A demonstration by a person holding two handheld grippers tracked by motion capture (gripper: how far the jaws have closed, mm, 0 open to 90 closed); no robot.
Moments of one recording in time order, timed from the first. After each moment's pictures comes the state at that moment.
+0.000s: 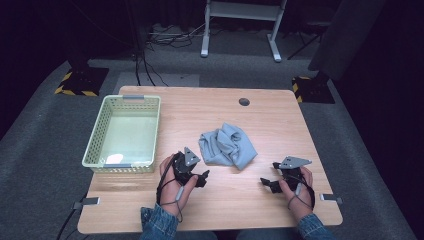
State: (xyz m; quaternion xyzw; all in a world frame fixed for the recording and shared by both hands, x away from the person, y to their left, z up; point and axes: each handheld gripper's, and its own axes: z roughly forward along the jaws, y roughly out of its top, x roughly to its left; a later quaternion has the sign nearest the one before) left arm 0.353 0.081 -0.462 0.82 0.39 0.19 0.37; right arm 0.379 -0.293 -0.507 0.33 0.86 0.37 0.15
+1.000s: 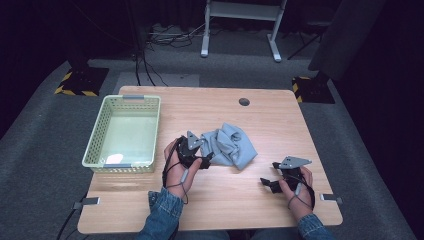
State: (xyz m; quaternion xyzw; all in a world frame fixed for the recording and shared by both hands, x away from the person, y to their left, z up) left arm 0.397 0.072 -0.452 0.80 0.39 0.21 0.41; right arm 0.380 -0.293 -0.507 0.32 0.86 0.37 0.15
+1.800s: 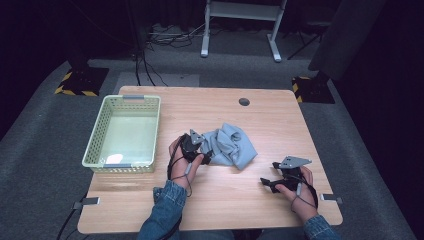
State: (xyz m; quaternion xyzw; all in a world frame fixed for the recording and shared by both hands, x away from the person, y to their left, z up) left arm 0.432 0.068 -0.490 0.80 0.41 0.20 0.38; right arm 0.380 -0.293 -0.507 0.32 0.86 0.37 0.14
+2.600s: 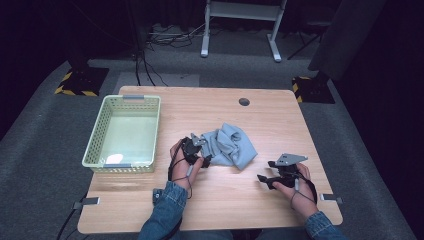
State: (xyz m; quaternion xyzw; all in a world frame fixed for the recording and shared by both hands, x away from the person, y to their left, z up) left arm 0.433 0.067 -0.505 0.82 0.42 0.17 0.35; right arm 0.384 -0.279 -0.496 0.32 0.86 0.37 0.14
